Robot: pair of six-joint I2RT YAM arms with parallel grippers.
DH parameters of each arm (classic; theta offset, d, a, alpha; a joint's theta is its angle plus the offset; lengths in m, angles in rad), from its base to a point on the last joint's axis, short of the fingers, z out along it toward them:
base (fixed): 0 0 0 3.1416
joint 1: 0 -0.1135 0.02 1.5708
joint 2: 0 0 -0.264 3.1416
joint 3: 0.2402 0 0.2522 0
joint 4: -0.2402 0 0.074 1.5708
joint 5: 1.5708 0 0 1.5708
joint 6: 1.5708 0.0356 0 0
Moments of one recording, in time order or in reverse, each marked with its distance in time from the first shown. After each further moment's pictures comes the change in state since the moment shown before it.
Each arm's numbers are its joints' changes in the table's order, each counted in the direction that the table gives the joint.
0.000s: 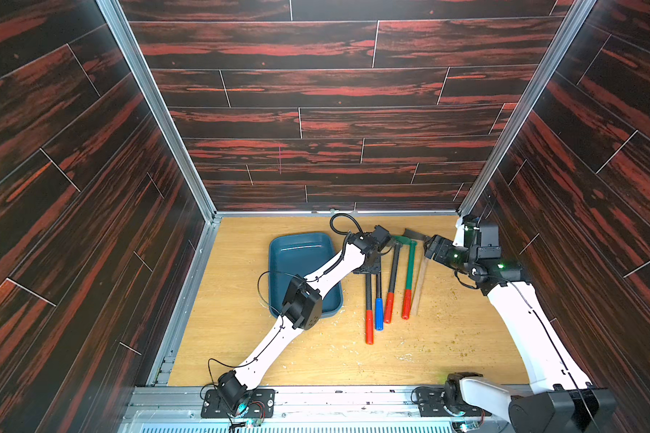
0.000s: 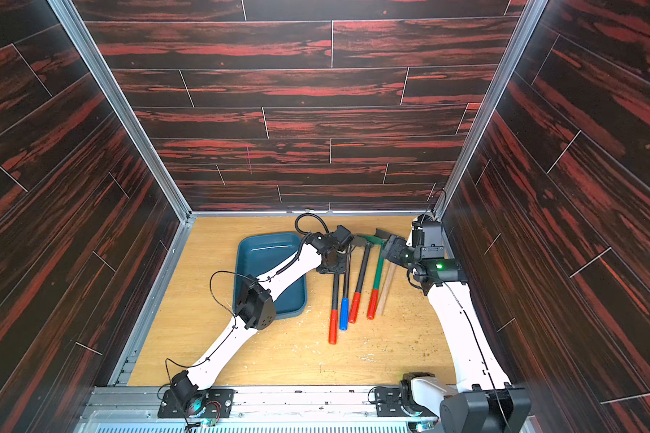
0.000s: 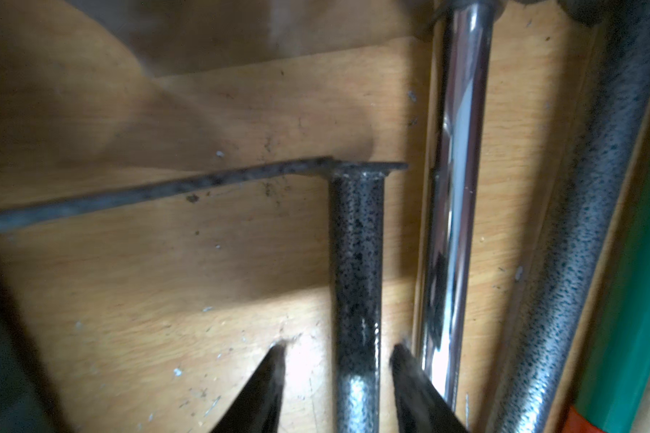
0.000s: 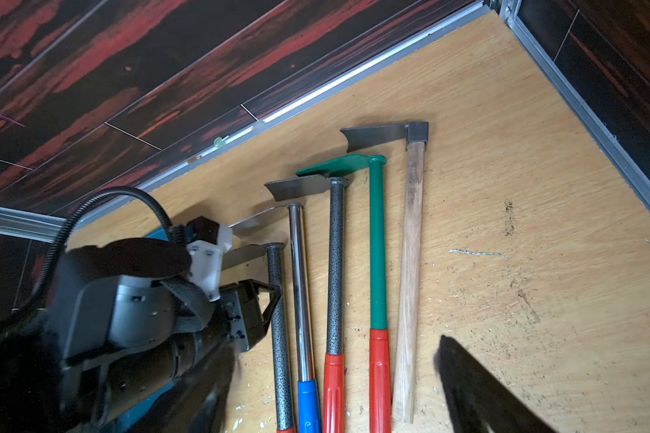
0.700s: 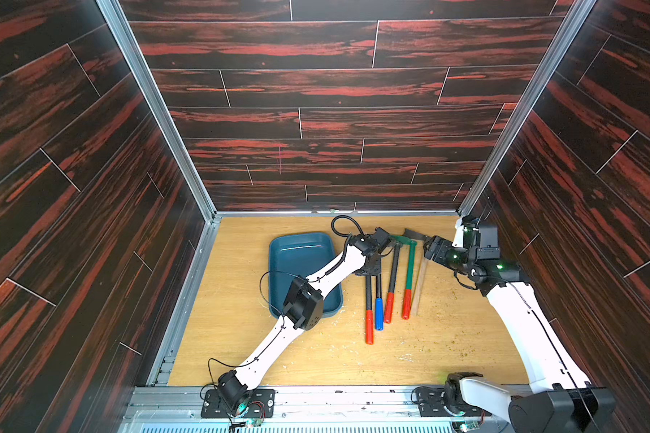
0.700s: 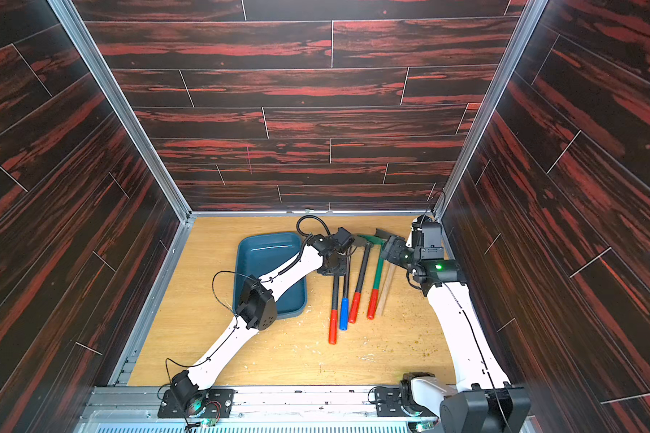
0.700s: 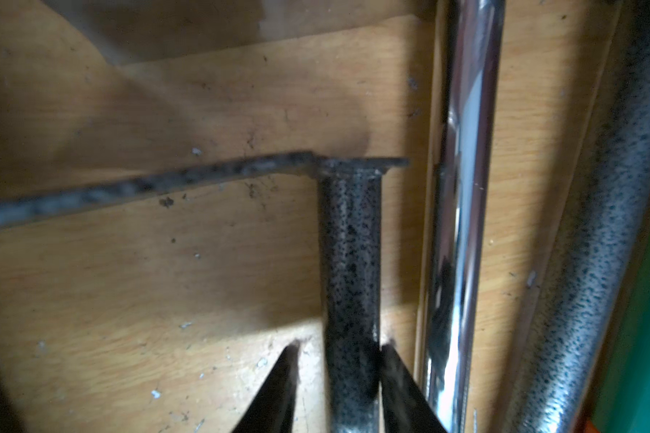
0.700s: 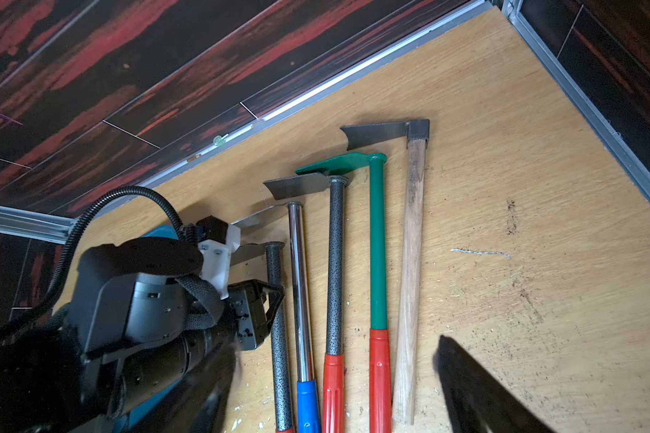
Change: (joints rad) left arm -0.001 0.017 0.000 0.015 0.002 0.008; right arm 0.002 -0.003 -0.017 0.012 -0.005 0.000
